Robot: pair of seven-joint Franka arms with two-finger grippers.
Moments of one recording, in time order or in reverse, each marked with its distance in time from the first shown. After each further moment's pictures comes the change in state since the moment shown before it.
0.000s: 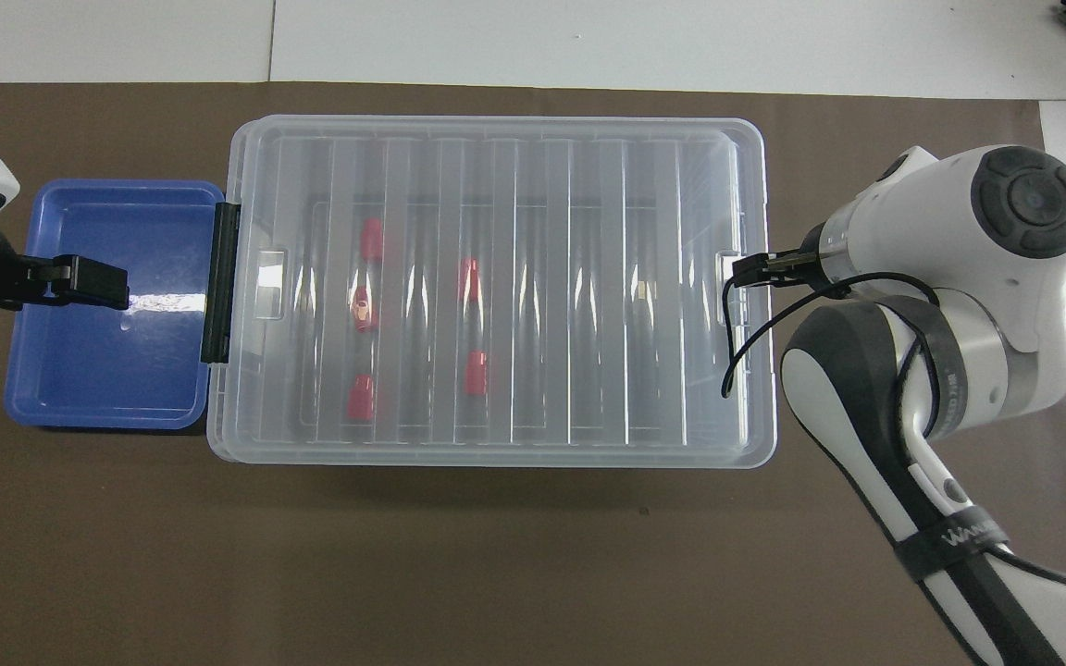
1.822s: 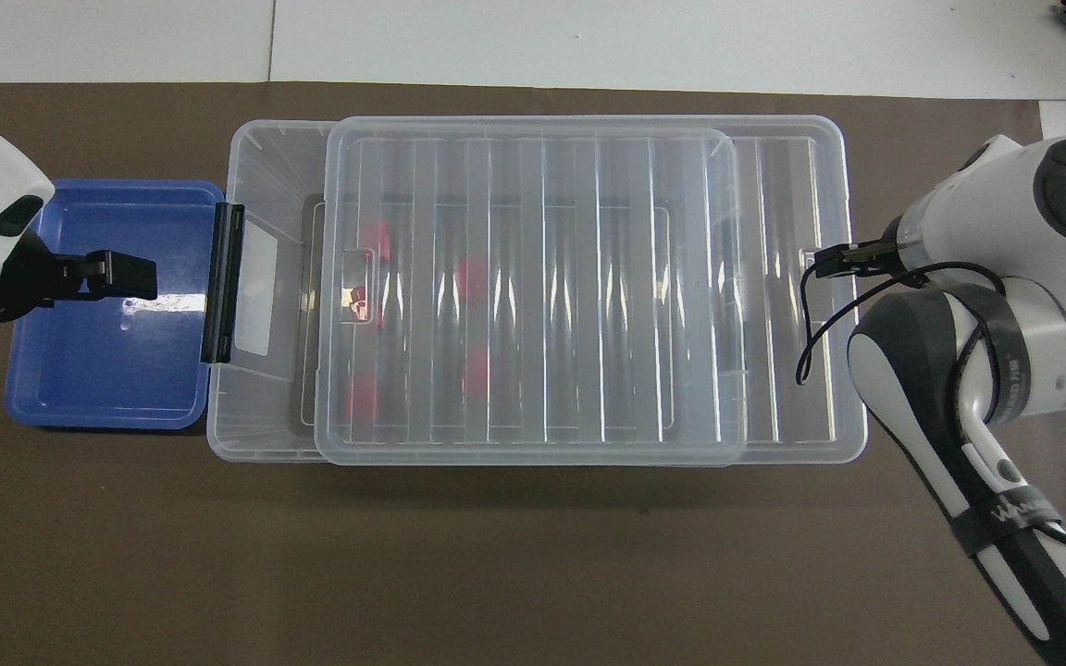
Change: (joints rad) left arm -0.031 -0.039 -0.023 -0.123 0.000 0.176 -0.187; right arm -0.128 -0.001 -0.006 -0.002 -0.149 -0.017 -0.024
